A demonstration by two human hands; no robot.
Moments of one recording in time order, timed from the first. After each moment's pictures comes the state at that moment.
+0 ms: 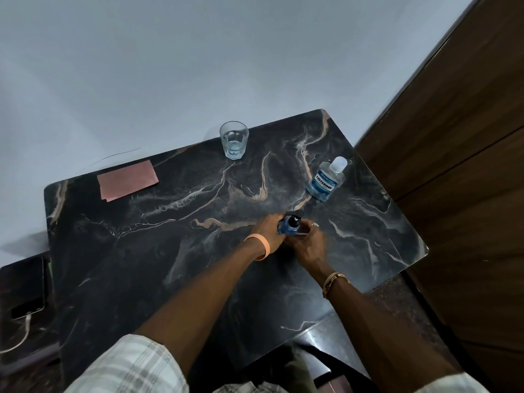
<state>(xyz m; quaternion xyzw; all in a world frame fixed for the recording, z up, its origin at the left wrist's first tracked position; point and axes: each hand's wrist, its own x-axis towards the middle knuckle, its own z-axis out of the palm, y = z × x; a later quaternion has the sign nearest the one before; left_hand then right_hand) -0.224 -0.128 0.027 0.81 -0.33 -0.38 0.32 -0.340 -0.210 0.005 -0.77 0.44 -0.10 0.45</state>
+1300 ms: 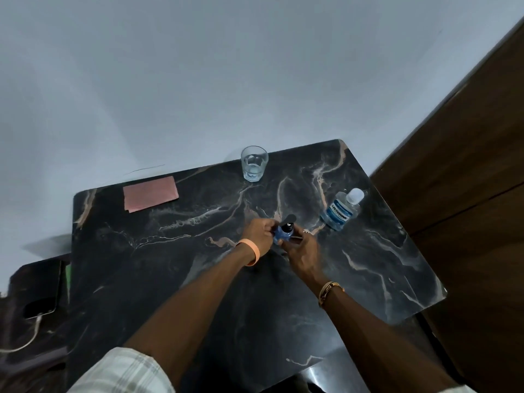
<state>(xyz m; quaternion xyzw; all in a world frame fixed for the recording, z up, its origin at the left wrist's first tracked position) -0.174 -0.114 0.031 0.78 -0.17 -0.38 0.48 -0.287 -0.200 0.030 -0.79 0.35 -0.11 0.50</state>
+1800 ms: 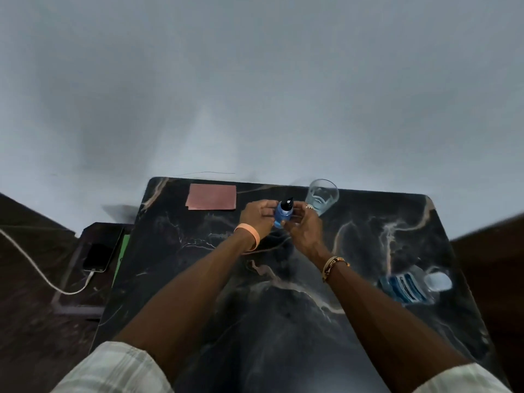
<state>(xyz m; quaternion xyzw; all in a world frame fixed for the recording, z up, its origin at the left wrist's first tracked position) -0.044 -0.056 0.055 0.79 -0.01 -0.24 0.57 -0.098 -0.187 0.042 -0.81 0.21 -0.02 0.54</state>
